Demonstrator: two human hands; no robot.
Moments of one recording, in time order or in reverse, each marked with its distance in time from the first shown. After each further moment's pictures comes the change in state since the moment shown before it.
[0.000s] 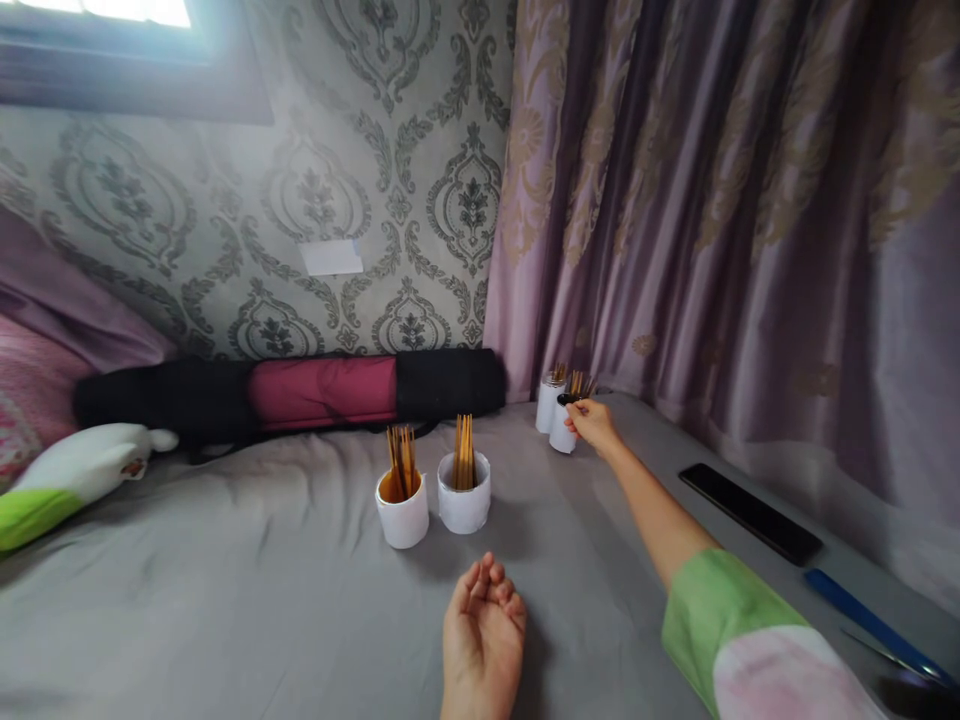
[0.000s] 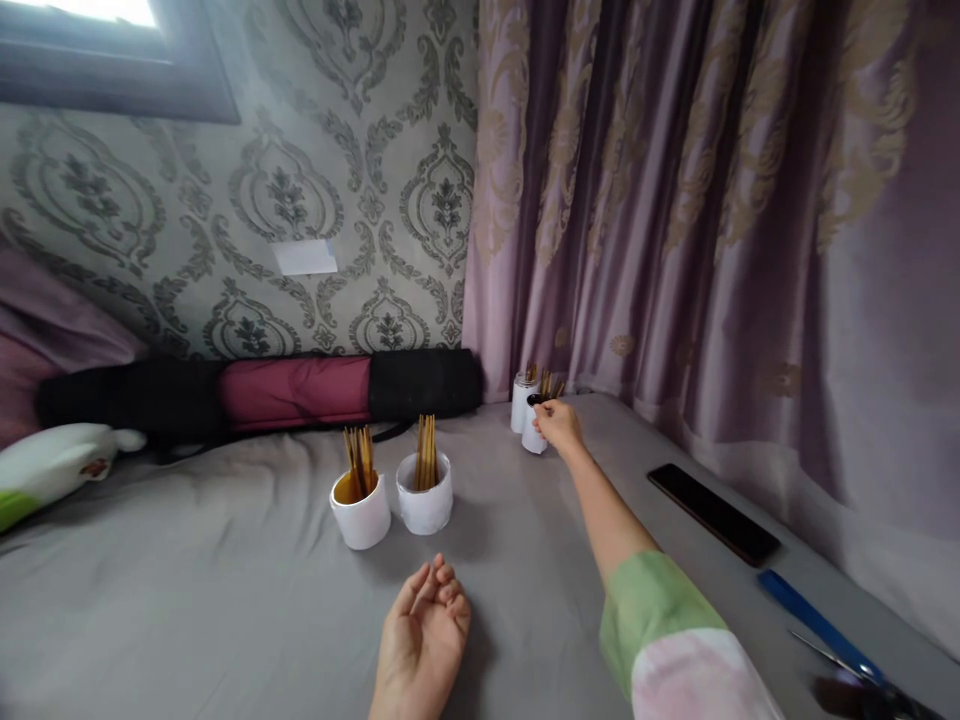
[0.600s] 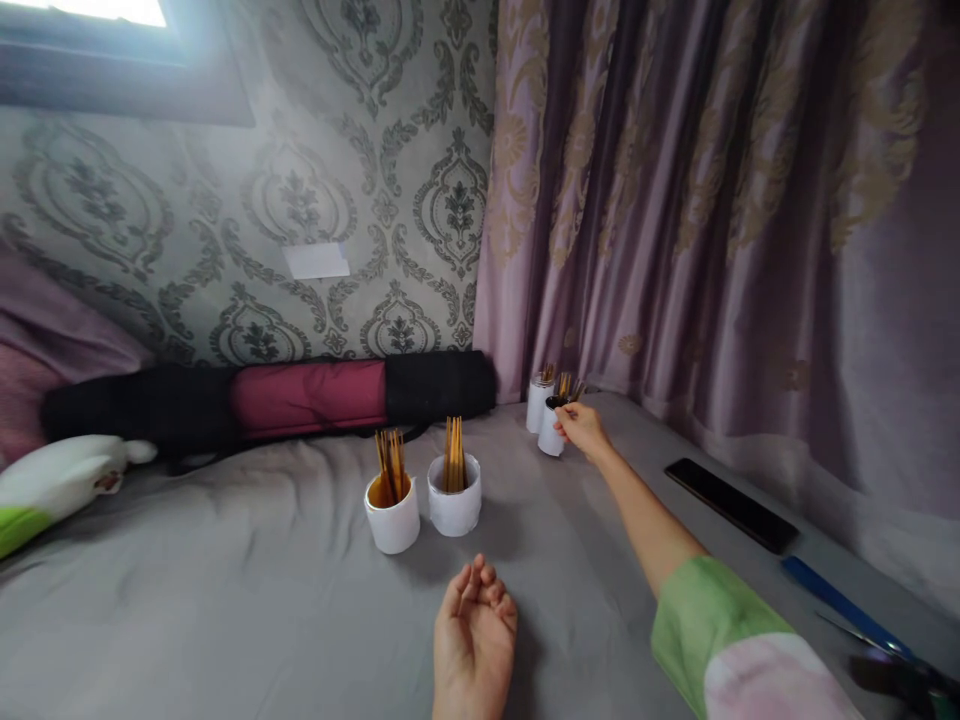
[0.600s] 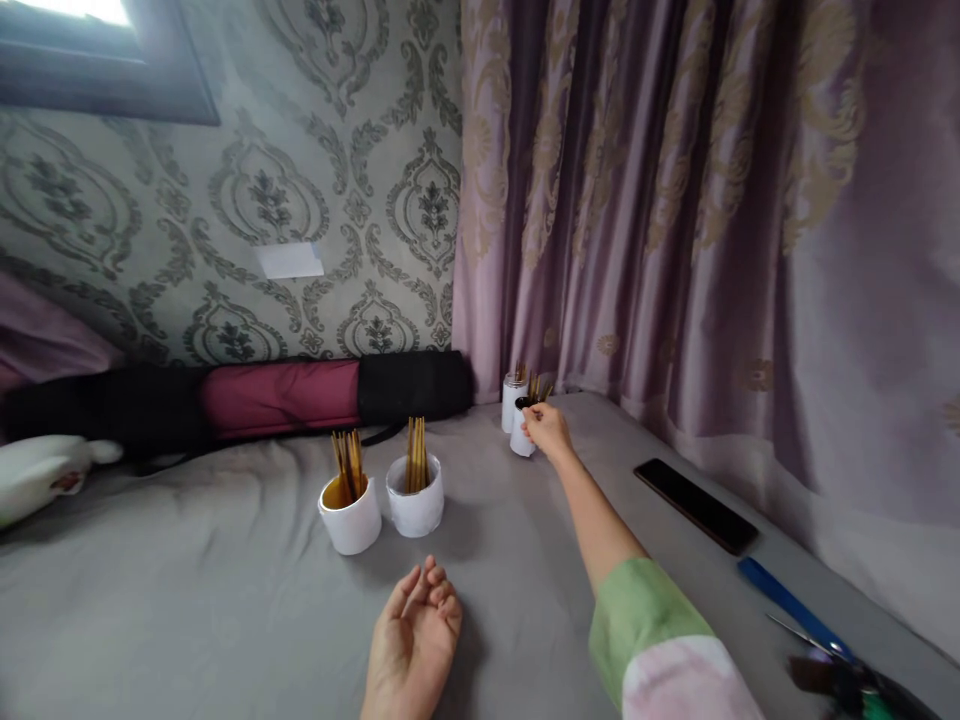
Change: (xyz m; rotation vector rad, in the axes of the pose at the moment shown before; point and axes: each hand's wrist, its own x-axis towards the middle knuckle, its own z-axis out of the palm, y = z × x) left_hand -0.001 -0.001 0.001 -0.005 0.012 -0.012; right_hand -0.016 -0.002 -0.004 0.060 -0.014 -0.021
